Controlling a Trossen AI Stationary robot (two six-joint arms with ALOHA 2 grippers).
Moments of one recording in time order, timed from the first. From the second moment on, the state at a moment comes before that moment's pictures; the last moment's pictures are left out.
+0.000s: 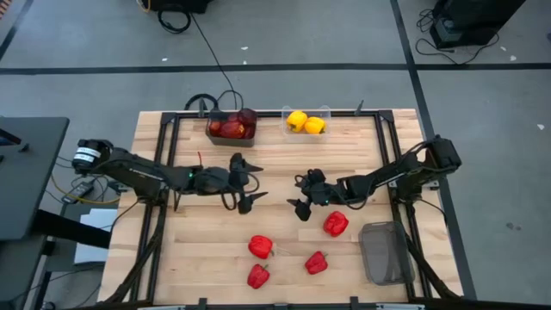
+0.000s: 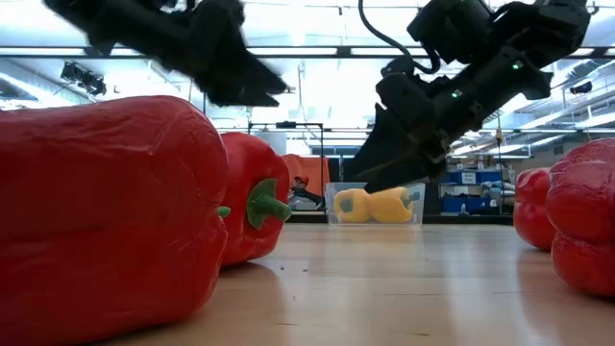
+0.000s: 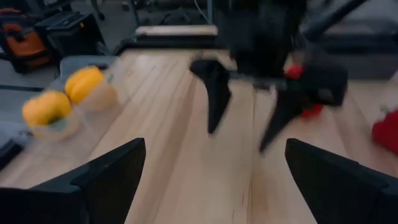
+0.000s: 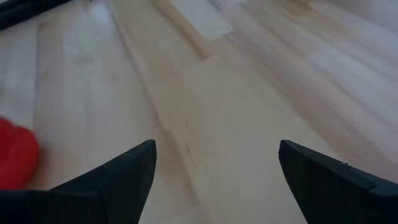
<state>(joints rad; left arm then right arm) -0.12 1.31 0.63 0.33 -0.34 -0.06 0.15 1.63 0.66 0.30 0.37 0.55</state>
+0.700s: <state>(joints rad) -0.34 1.17 0.31 0.64 -0.47 -0.22 0.30 1.83 0.99 0.30 0.27 0.42</state>
